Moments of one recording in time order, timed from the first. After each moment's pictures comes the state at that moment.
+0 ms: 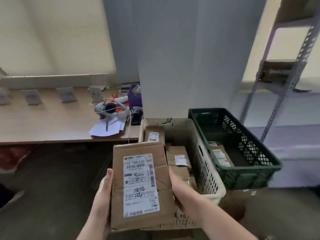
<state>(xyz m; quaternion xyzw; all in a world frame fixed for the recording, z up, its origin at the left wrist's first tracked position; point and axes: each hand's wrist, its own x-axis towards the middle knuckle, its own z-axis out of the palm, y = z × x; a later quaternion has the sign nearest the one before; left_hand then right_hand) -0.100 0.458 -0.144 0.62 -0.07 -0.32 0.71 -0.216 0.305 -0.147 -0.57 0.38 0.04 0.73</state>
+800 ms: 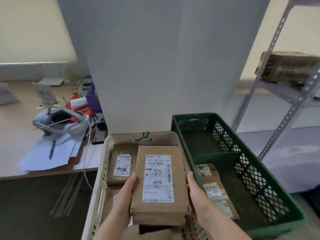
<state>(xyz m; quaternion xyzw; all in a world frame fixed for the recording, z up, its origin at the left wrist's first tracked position) 0.027 0.129 -0.219 0.58 -0.01 -0.51 0.64 -0.128 -0.005 -0.235 -0.44 0.47 -0.04 0.76</state>
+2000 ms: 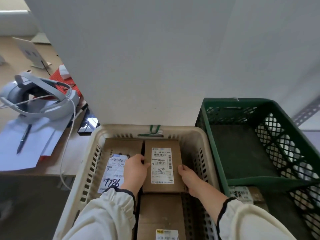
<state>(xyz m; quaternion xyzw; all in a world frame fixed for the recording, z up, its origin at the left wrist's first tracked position) 0.194 -0.080 -0.395 0.93 -0.18 -0.21 0.24 0.062 -0.196 -0.426 -0.48 0.52 0.06 0.70</state>
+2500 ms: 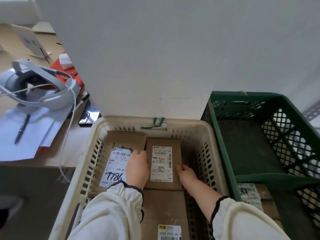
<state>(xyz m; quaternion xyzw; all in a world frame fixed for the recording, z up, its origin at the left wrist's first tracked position) 0.191 -0.070 -0.420 0.94 -0.29 -0.15 0.14 0.071 -0.177 -0.444 -0.53 0.57 0.06 0.63</state>
